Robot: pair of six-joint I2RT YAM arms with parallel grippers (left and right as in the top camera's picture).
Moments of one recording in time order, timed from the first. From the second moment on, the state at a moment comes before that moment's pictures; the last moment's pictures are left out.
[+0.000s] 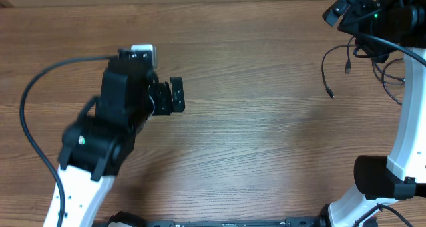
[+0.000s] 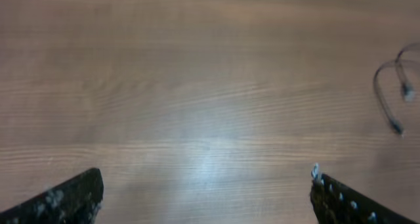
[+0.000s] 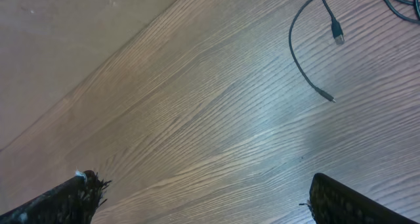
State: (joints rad) left arm -0.35 1.12 1.29 -0.86 -0.09 -0.32; right arm -0.01 1.85 2.49 -1.64 -0.12 0.59
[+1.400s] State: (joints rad) left arm -0.06 0.02 0.01 -0.06 -0.08 -0.23; right arm -0.01 1.85 2.49 -1.64 -0.12 0.59
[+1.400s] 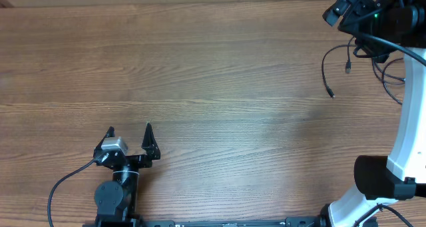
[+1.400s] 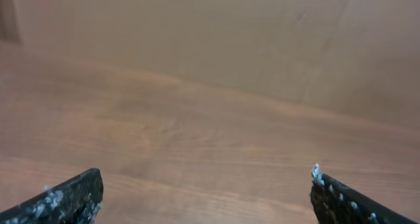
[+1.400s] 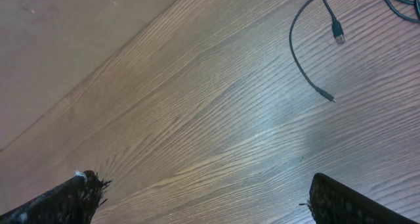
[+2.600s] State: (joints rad) left arm -0.06 0.02 0.01 -0.07 -0.09 -0.23; right arm -0.01 1.85 2.49 -1.64 -0.12 0.59
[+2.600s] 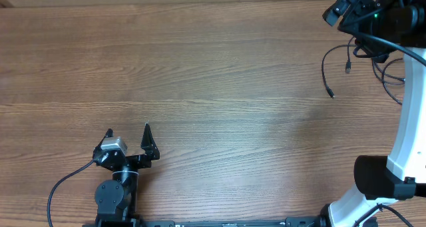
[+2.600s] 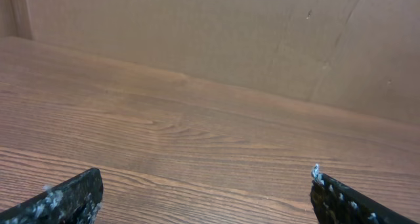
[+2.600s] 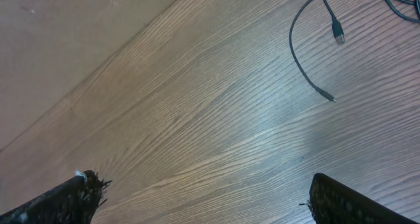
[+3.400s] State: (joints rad) left arm -0.06 0.02 0.01 -0.07 -0.09 -0.23; right arm 0.04 1.55 1.90 -1.06 -0.02 0.59
